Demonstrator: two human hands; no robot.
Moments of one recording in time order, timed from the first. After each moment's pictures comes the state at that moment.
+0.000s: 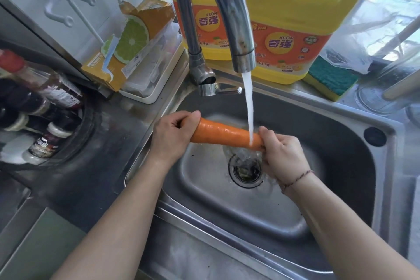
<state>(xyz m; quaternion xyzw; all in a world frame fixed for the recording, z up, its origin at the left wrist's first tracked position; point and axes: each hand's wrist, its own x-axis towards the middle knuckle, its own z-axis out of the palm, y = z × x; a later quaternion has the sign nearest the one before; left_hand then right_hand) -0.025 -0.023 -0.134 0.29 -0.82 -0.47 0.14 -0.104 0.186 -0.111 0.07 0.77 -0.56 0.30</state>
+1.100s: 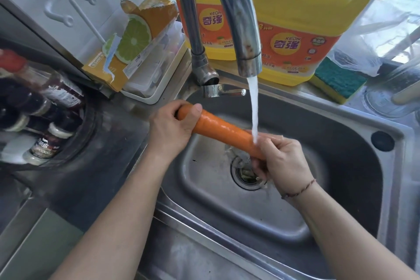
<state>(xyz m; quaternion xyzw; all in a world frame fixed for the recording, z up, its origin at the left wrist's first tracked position) -0.036 -0.031 -0.116 0.32 -0.84 -0.41 0.18 -0.098 0.184 -0.115 -0.01 0.67 -0.67 0.32</state>
